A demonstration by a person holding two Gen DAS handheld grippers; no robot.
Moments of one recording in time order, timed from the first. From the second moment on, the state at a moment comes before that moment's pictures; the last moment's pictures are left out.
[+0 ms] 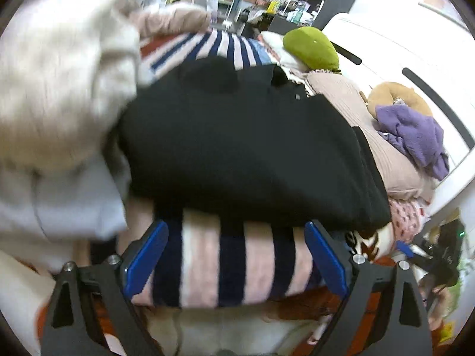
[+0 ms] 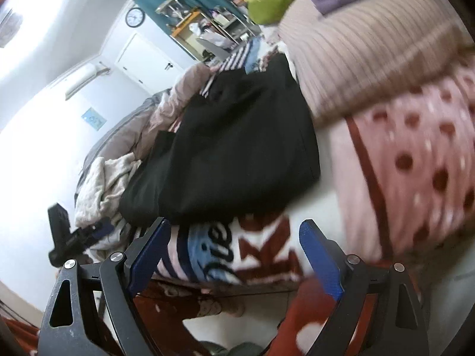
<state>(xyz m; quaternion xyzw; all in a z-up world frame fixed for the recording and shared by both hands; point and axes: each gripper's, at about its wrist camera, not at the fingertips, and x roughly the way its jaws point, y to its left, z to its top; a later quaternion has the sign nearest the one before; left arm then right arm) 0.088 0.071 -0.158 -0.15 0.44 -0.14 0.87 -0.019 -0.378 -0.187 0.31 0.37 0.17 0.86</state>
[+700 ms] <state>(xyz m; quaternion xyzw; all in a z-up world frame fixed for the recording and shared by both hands) 0.153 0.090 -0.216 -0.33 0.40 -0.14 0.84 0.051 -0.354 -0.218 0.41 0.33 0.15 0.83</state>
